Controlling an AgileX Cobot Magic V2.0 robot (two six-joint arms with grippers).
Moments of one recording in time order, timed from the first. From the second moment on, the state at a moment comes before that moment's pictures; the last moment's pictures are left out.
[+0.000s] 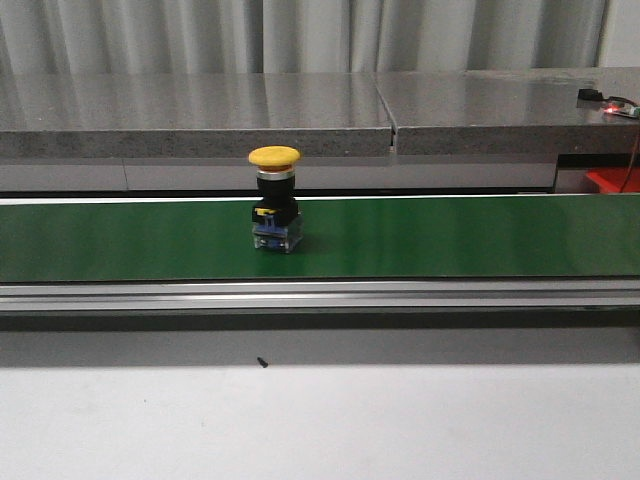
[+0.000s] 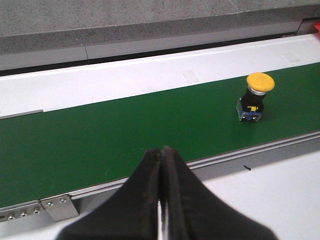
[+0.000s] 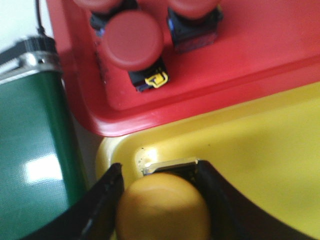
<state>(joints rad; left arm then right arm) -0.10 0.51 -0.66 -0.35 0.71 0.29 -0.43 1.62 -1.05 0.22 0.57 -0.17</state>
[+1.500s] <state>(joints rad) -0.10 0.51 -0.66 -0.35 0.71 0.29 -0.13 1.27 -0.92 0.25 0.71 -0.17</state>
